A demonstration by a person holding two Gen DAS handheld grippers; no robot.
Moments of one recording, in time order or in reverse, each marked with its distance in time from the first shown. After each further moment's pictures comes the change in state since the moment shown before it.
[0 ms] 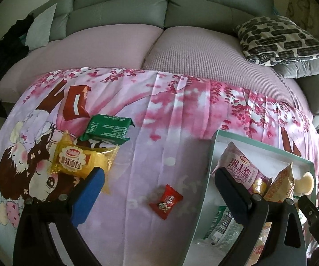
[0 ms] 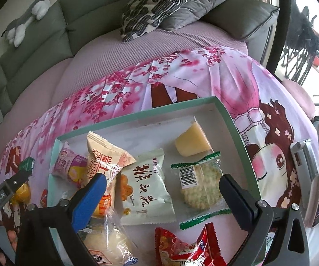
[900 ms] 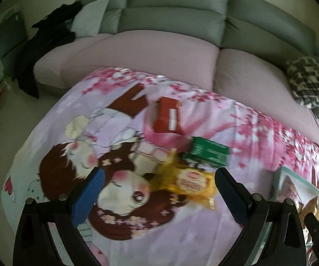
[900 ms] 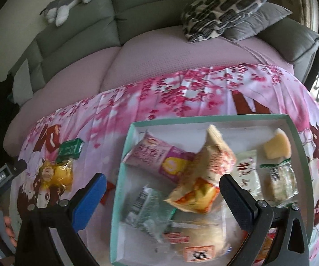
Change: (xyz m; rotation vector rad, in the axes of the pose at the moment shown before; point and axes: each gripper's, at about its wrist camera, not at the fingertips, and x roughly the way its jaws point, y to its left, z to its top) left arm -0.032 0.145 0.014 -0.207 -0.053 0.164; right arm -0.017 0.118 -0.017 -0.170 -0.012 0.171
